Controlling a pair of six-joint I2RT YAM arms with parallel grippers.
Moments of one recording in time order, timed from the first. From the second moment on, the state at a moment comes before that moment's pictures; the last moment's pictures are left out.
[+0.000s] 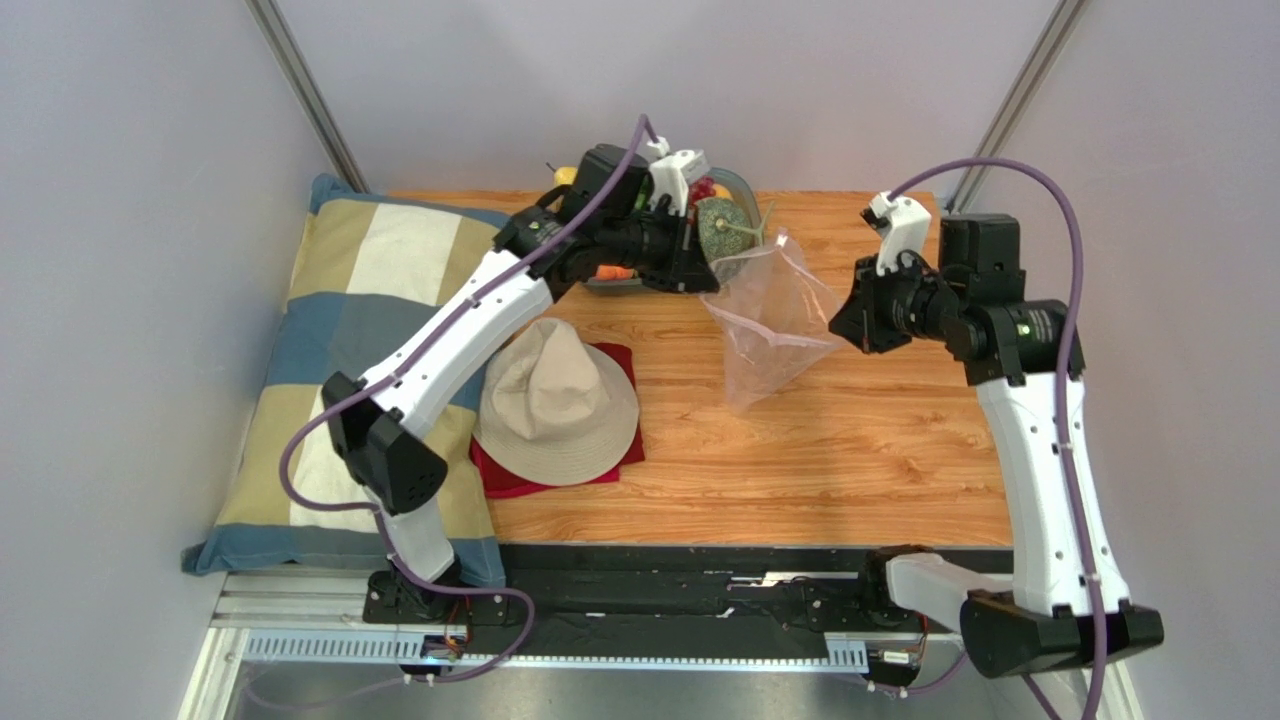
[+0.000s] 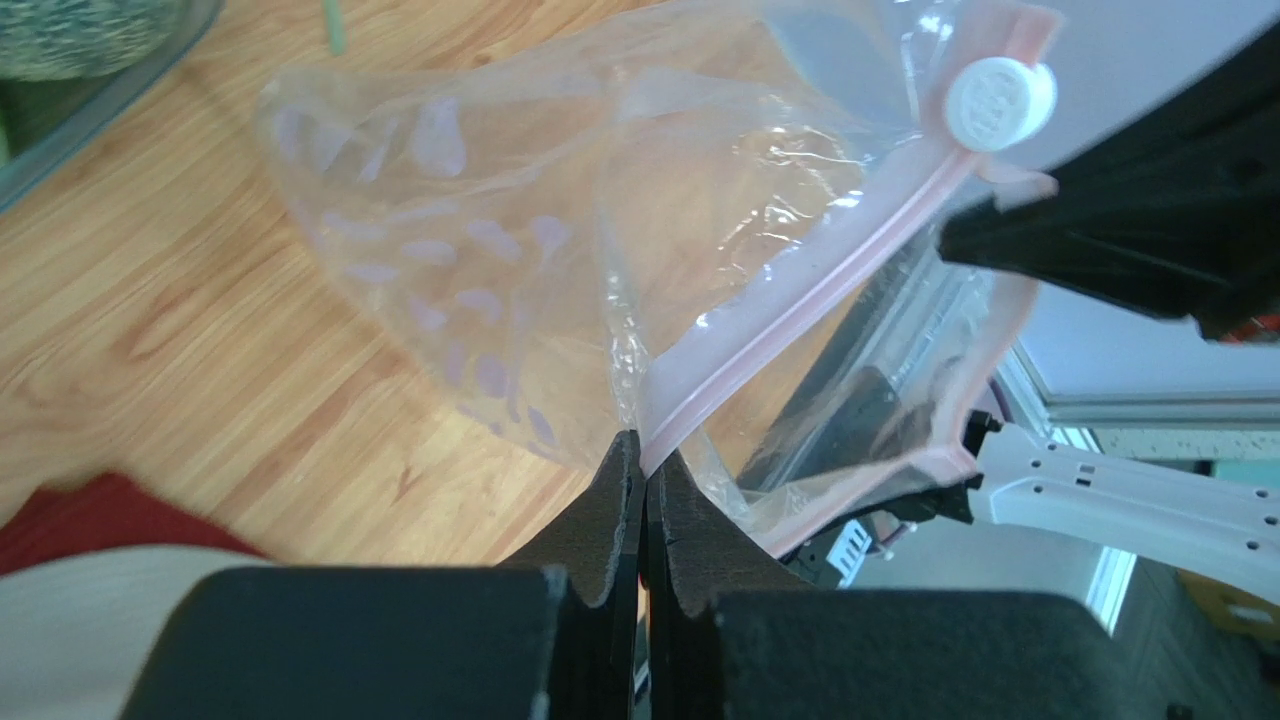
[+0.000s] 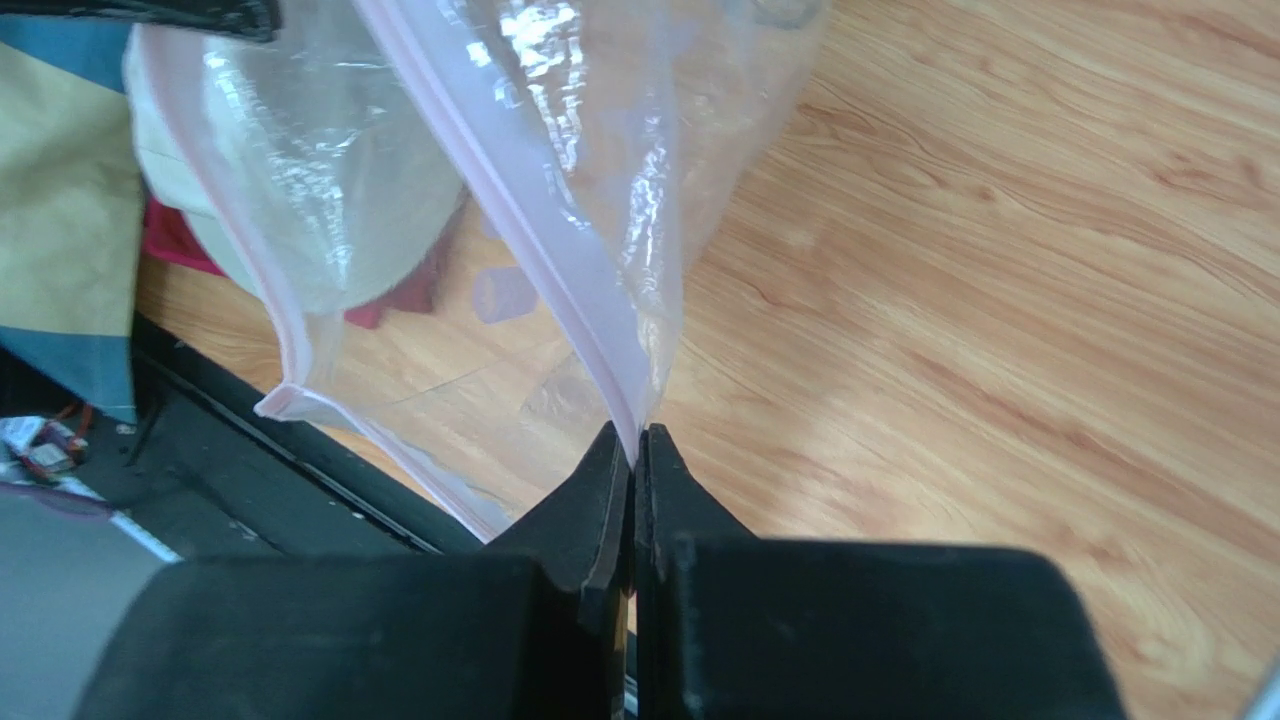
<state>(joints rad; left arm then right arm) -0.68 1.74 1.92 -0.72 0.45 -0.38 0.10 1.18 1.52 -1.07 -0.45 -0.09</state>
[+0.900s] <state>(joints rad) -0.68 1.97 1.84 -0.41 0.54 -0.14 0.04 1.21 1.30 -0.98 -0.25 0.05</state>
